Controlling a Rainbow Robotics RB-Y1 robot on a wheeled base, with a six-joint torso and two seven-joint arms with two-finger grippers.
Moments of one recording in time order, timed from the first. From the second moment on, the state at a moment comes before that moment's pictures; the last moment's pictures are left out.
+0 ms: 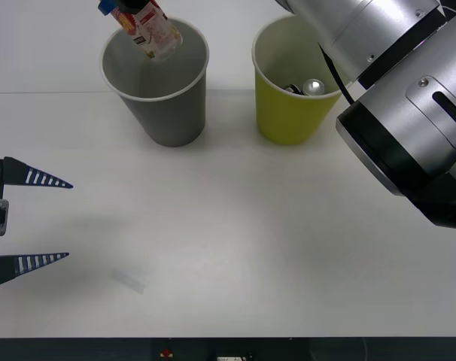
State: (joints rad) right arm -1.62 -0.14 0.47 -0.77 2.20 -0.99 -1.20; left arm 0.26 1.13 0.26 -2.01 -1.31 -1.13 -0.09
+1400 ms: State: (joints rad) right arm -1.61 -0.18 0.48 -0.87 2.22 -1.15 -1.18; left arm 0.26 1.13 0.26 -2.01 -1.31 -1.13 -0.09
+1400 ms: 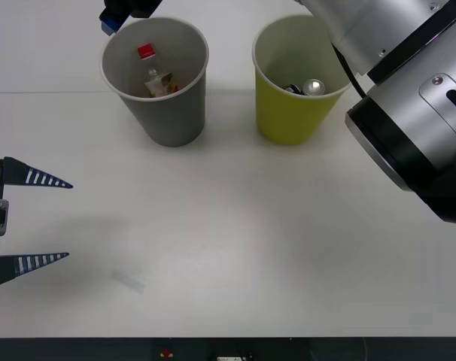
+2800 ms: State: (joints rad) right arm -0.71 -0.39 0.08 -2.16 2.28 -1.57 -1.08; left arm 0.26 1.13 0.26 -2.01 -1.31 -1.13 -0.09
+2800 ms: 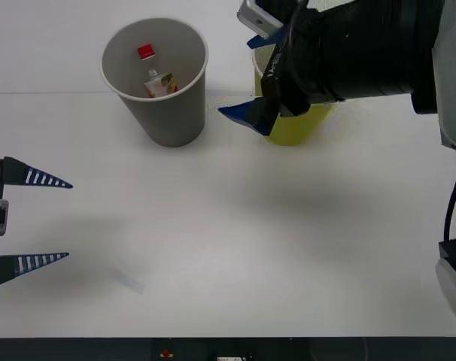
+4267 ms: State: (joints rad) right arm -0.12 -0.73 0.00 -2.37 2.10 -1.35 -0.83; left arm 0.26 1.13 0.26 -2.01 -1.31 -1.13 -0.09
